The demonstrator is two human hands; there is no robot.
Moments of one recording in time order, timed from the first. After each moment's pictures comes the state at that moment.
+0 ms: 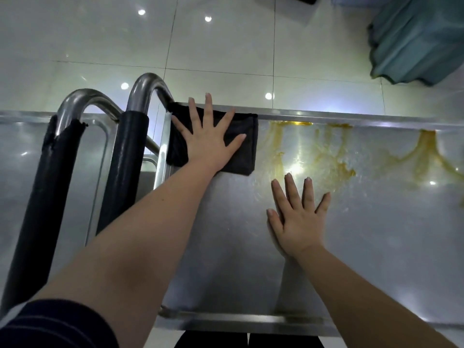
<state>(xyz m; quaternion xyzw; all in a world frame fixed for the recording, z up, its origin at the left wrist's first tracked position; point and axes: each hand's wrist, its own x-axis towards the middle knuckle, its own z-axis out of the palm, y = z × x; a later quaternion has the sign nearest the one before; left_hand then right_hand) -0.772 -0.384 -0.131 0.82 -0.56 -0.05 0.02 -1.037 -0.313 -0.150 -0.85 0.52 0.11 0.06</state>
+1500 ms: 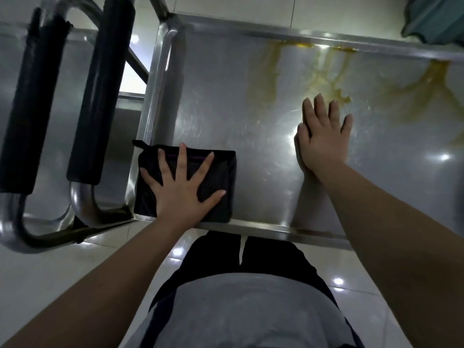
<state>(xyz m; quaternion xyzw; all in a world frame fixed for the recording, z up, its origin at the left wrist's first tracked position) -0.874 -0.131 -0.132 0.84 -0.53 -0.08 -0.06 -1.093 -0.373 -0.139 -0.83 0.55 0.05 0.10</state>
